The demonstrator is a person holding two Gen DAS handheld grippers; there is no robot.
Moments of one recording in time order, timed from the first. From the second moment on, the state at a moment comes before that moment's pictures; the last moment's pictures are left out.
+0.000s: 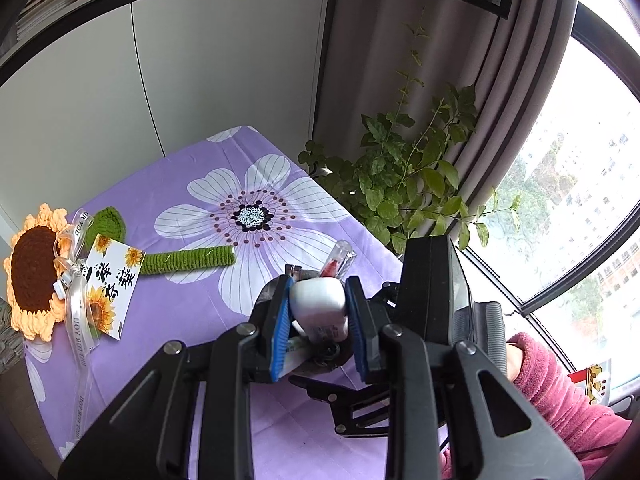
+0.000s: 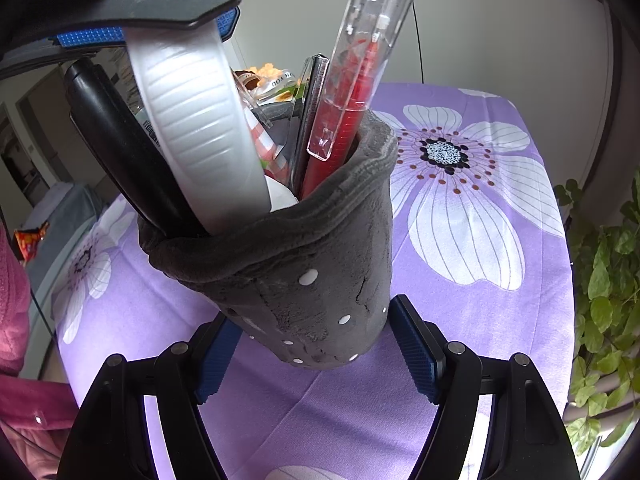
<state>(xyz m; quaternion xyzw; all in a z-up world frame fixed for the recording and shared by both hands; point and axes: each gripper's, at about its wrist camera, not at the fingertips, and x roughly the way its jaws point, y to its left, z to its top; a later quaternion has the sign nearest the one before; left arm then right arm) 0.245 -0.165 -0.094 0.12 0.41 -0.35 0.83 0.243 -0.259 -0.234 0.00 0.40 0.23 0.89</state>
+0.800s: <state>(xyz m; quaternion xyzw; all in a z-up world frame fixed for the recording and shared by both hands) 0.220 -0.136 -0.078 0.14 0.33 -0.29 0.89 0.243 -0.258 -0.234 0.00 0.40 0.23 0.89</state>
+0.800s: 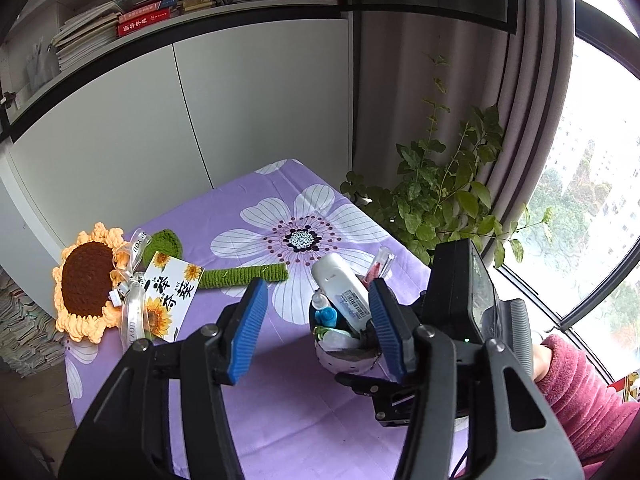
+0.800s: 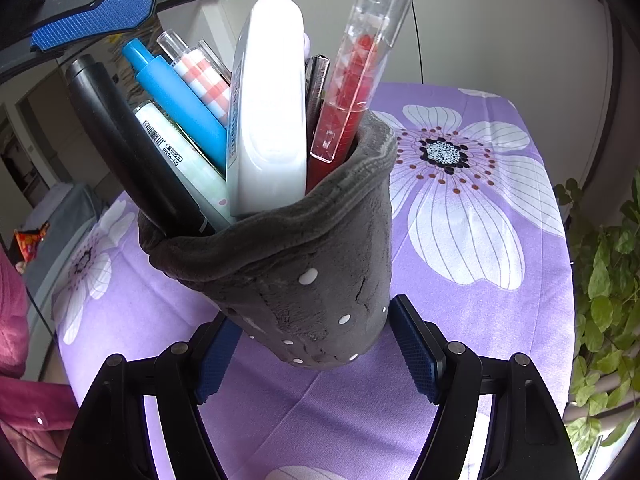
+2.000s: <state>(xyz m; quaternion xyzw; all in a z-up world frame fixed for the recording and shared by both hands) 0.215 -0.042 -0.115 0.09 0.35 -0.17 0.92 0.243 -0.262 -0.229 0.00 0.40 0.22 0.89</state>
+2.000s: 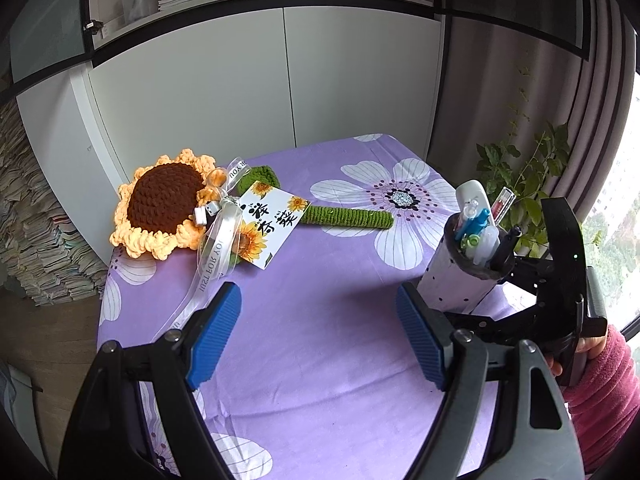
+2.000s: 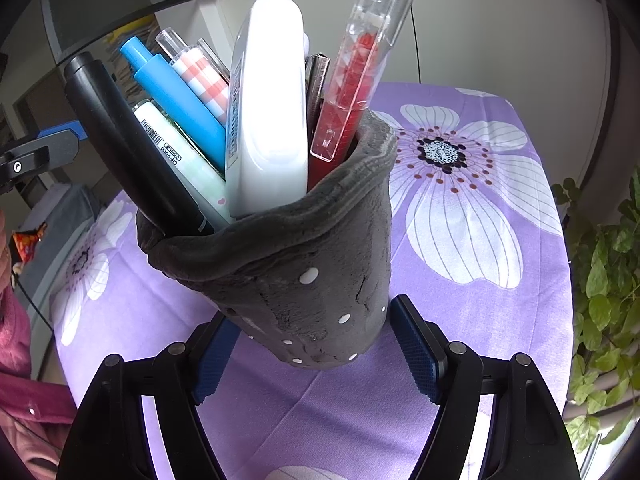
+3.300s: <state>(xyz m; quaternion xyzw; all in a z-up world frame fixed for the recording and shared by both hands) 0.233 0.026 -0.150 0.02 0.37 -0.17 0.92 0.235 -0.221 -0.194 0.06 0.34 0.00 0.94</state>
